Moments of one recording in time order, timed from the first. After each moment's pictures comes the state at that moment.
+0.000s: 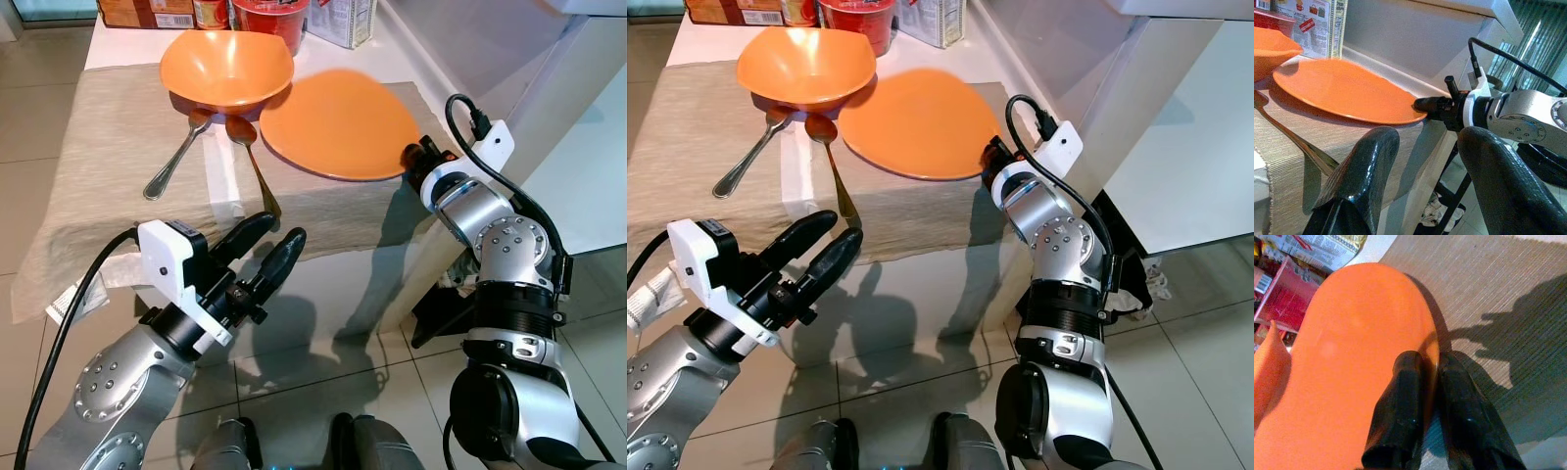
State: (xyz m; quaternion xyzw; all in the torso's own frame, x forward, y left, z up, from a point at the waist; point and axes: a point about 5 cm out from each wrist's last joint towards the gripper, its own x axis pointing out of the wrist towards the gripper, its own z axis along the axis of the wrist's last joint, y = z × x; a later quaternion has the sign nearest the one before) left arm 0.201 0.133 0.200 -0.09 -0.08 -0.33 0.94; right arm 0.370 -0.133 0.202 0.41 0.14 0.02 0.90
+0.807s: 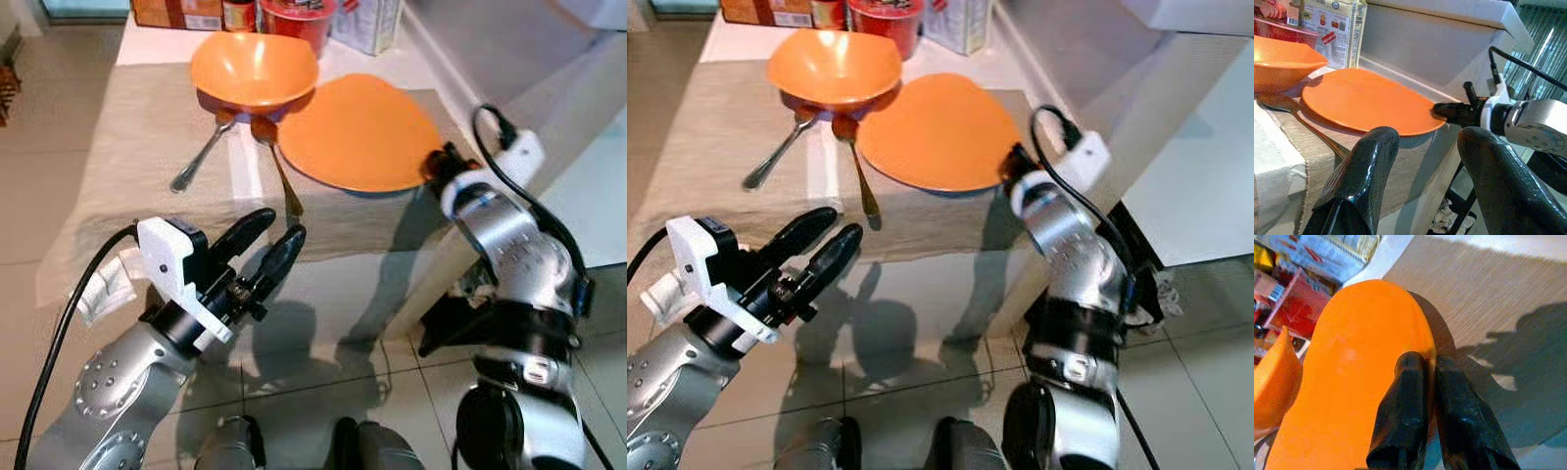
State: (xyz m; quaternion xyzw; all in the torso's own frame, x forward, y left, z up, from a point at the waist) left arm 0.202 0.132 0.203 -0.09 -0.09 -0.33 0.94; right arm 0.353 -0.162 0.199 0.41 0.09 -0.02 0.91
